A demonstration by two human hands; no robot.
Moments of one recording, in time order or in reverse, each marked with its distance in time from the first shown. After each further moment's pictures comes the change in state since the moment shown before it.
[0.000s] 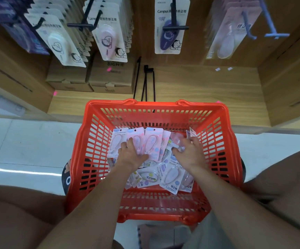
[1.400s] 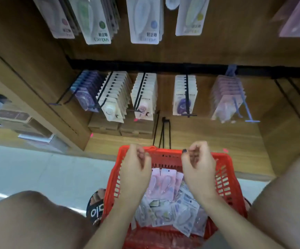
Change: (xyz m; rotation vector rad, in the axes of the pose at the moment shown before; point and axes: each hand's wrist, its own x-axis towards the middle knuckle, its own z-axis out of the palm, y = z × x) left_hand -0.132 0.071 -0.147 -0.513 0.660 0.450; right_hand -0.089 -0.147 -0.126 0.678 0.475 -0.499
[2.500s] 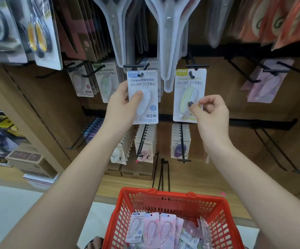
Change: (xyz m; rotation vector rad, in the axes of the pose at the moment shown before) left_hand 0.142 0.213 -0.118 -0.361 -0.034 0.299; right_hand 0.161 -0.173 -0.040 0.337 0.120 -0.081
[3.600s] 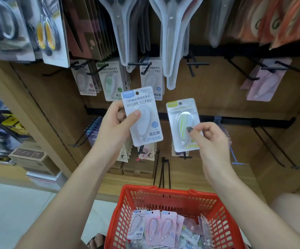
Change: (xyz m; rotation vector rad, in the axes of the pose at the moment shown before) left_hand -0.052 -0.019 -0.022 -0.285 -0.055 -0.133; right_hand -0.070 0.013 -0.019 0.112 -0.088 0.164
